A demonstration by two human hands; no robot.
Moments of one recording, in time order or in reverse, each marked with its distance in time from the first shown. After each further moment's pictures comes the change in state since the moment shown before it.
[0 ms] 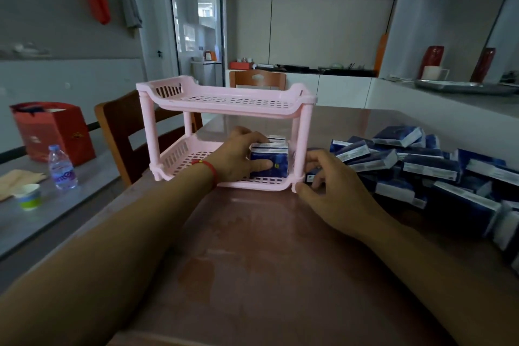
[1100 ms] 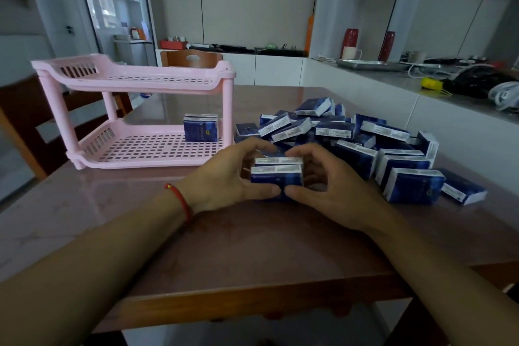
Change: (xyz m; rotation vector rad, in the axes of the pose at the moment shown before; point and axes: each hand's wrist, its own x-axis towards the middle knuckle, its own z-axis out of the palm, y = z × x) left_hand -0.078 0.114 0.044 -0.582 -0.244 0.254; right_hand -0.102 -0.002 -0.091 0.178 -0.101 0.168
